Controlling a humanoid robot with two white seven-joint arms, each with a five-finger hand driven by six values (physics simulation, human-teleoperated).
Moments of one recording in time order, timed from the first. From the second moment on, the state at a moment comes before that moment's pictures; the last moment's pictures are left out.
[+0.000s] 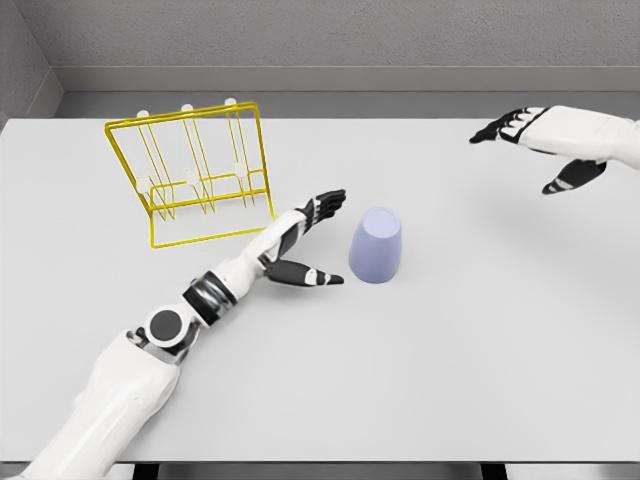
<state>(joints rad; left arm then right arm) -0.32 0.19 -0.55 -1.22 0.25 -0.37 -0.33 -0.87 -0.94 0.80 -1.27 0.23 -0.61 0.46</state>
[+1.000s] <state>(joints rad) -0.38 0.07 -0.55 -1.11 0.21 -0.37 -0.33 -0.83 -0.93 0.74 -1.24 0.23 -0.61 0.46</state>
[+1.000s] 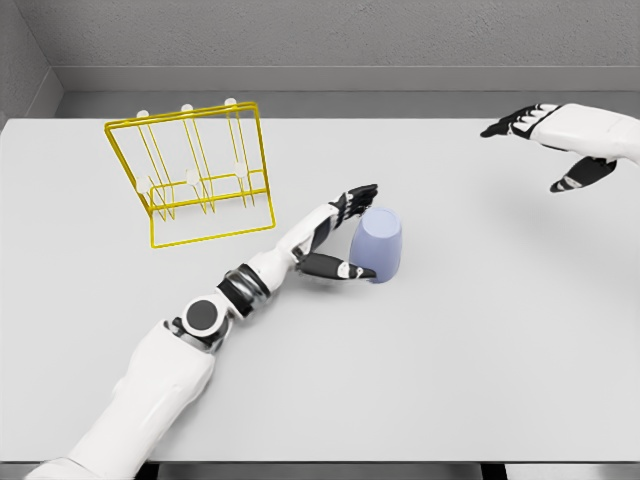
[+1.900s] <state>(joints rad) -0.39 0.04 -0.55 -1.07 0.18 -0.37 -0.33 -0.80 -0.95 0.71 -1.24 0.23 -0.61 0.46</state>
